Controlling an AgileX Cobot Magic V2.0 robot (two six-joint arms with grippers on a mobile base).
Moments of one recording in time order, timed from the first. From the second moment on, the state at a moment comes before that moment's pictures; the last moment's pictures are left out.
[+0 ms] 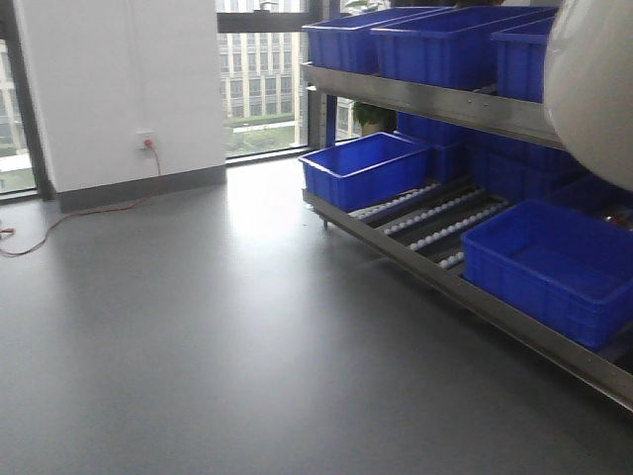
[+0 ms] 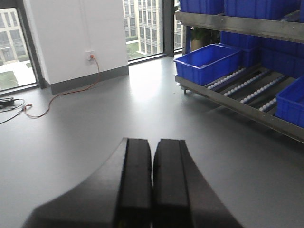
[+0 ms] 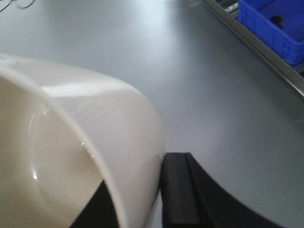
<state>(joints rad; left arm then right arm) -0.09 -0.01 0.01 0.00 0.16 0.04 0.07 0.64 -0.68 0.19 0.66 0.02</state>
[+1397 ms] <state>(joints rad) -0.09 -0.01 0.01 0.00 0.16 0.04 0.07 0.64 -0.68 0.19 0.66 0.02</state>
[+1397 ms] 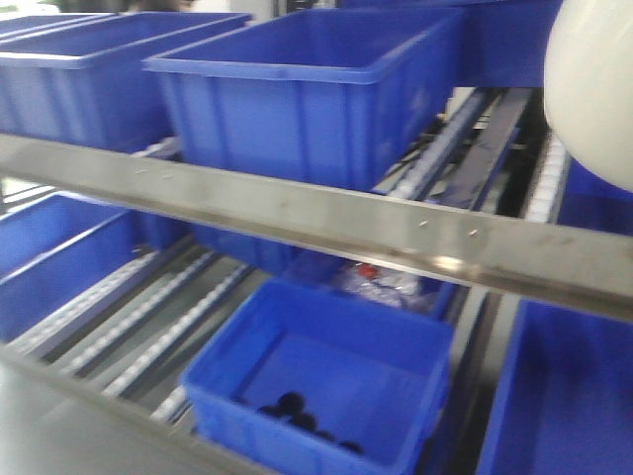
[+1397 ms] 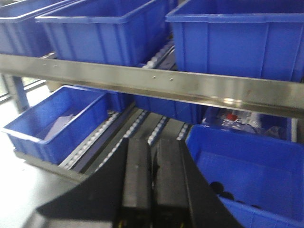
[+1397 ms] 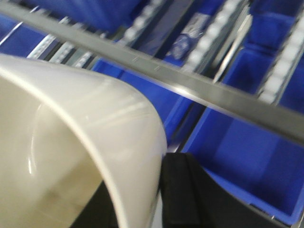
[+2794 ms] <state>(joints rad) -0.09 -0.01 0.01 0.00 0.16 0.04 0.07 0.64 -0.68 0.19 0.66 0.02</state>
